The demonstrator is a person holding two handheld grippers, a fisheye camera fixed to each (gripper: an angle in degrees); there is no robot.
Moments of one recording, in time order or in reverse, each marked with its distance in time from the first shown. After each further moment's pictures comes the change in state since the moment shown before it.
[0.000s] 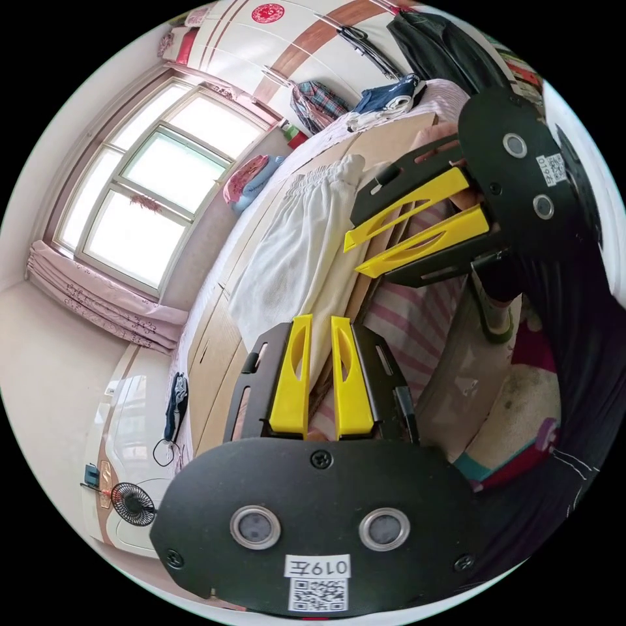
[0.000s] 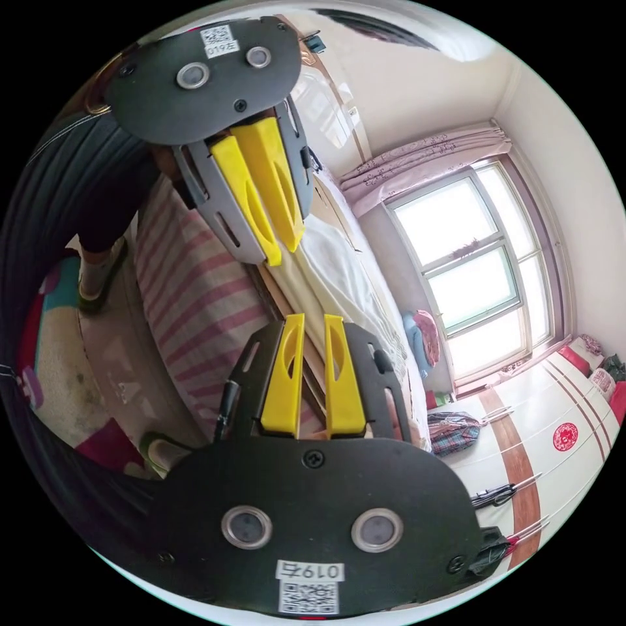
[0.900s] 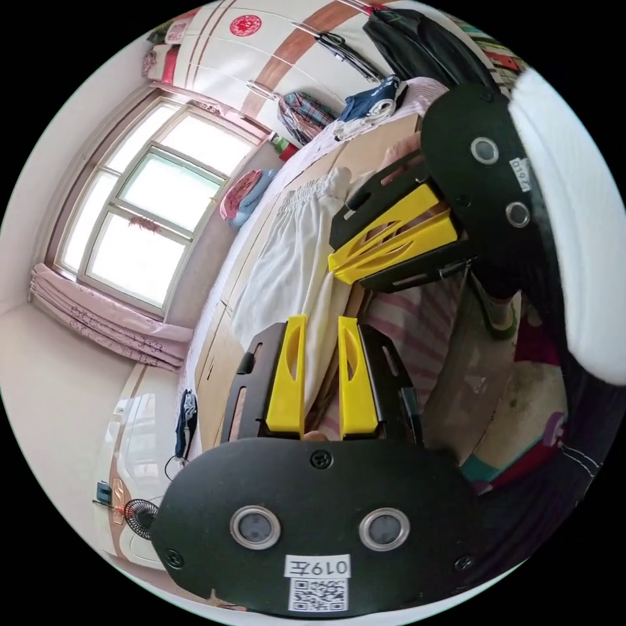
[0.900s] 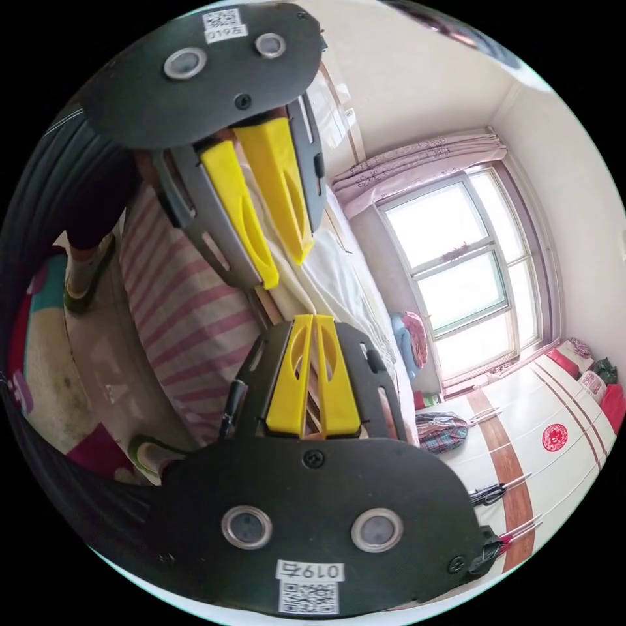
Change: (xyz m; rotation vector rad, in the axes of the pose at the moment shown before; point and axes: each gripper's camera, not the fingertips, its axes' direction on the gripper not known) left arm -0.007 -0.007 -0.018 0.049 -0.019 0.043; right arm 0.006 -0.024 -0.016 0.001 0.056 -0.010
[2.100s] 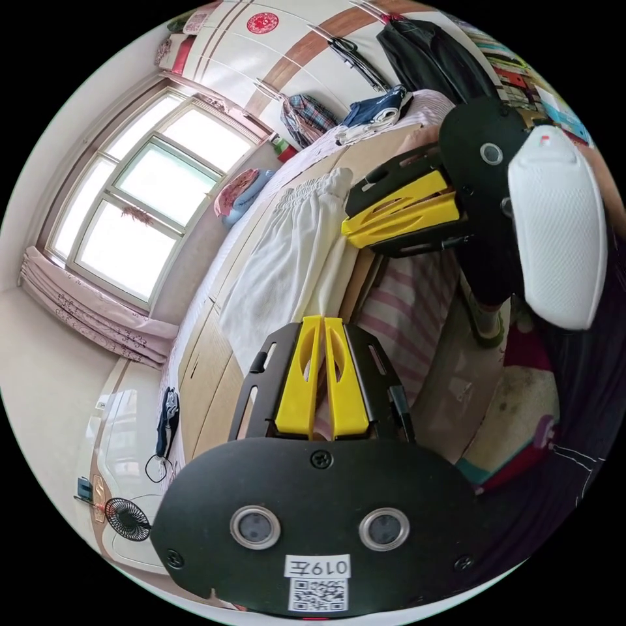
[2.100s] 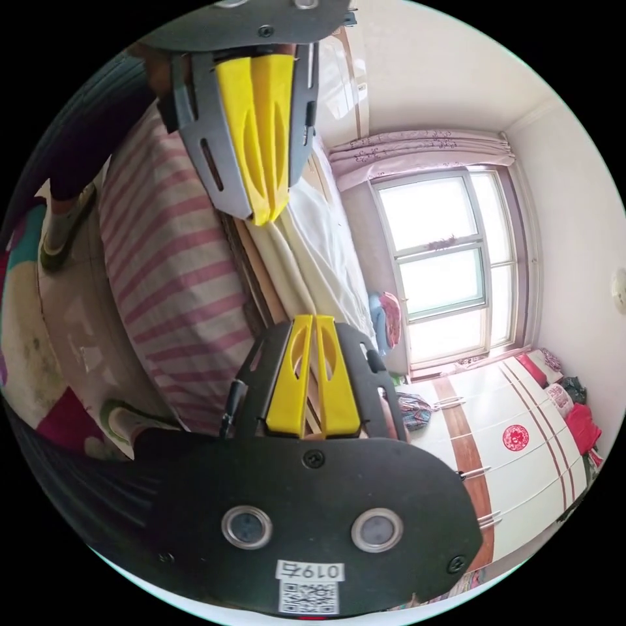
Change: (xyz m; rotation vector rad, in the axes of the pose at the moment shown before) left arm 0.015 -0.001 0.013 0.028 0.072 -0.032; right arm -0.024 -0.039 -0.011 -0.149 0.120 -0.098
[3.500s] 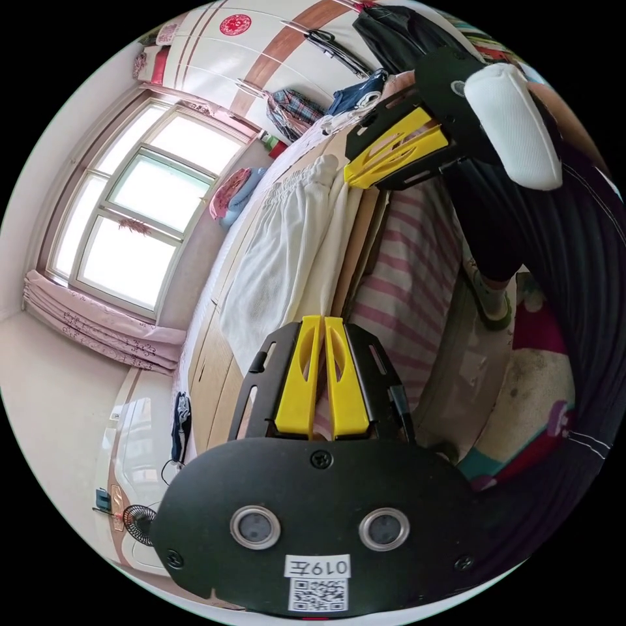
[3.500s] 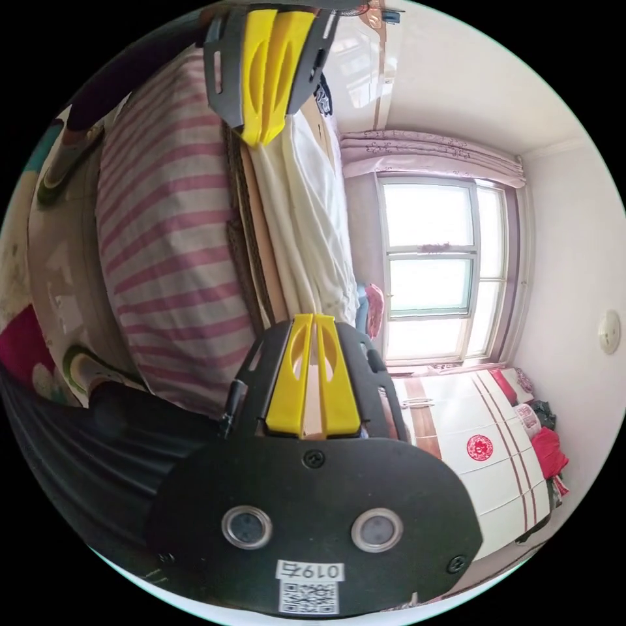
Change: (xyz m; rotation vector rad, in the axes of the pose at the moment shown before) left arm 0.023 -0.011 0.007 -0.035 -0.035 0.067; right arm 0.011 -0.007 -0.024 -0.076 0.102 -0.150
